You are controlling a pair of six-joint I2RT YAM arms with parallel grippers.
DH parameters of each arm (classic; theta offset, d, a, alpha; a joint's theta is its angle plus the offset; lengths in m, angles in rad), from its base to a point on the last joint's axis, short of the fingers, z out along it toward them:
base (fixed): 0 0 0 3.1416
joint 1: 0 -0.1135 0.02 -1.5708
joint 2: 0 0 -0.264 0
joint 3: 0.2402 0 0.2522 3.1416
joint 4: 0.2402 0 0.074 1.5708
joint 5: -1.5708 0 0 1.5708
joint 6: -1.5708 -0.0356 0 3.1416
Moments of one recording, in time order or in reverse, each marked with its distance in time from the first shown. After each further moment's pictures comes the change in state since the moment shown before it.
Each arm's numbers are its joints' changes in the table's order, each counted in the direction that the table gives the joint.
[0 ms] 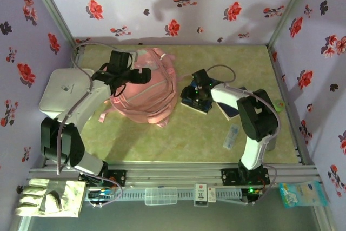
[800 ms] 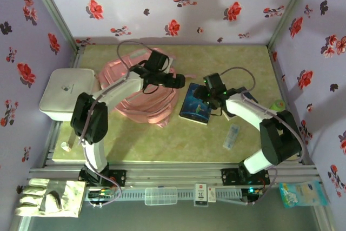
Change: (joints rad) left arm 0.258 -0.369 0.272 0.023 -0.181 0.146; right arm 0.058 0.304 -0.166 0.021 -0.202 -0.068
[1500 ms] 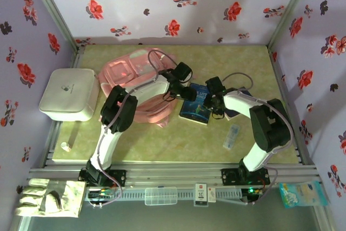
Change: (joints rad) left arm 0.130 -0.340 0.243 0.156 0.060 0.036; right arm 0.063 -0.151 -0.006 0.097 -0.005 0.076
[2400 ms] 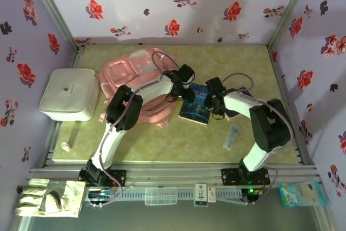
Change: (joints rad) left arm 0.009 -0.089 0.079 0.059 0.034 0.024; right arm 0.002 0.000 -0.013 -0.016 -0.001 -0.001
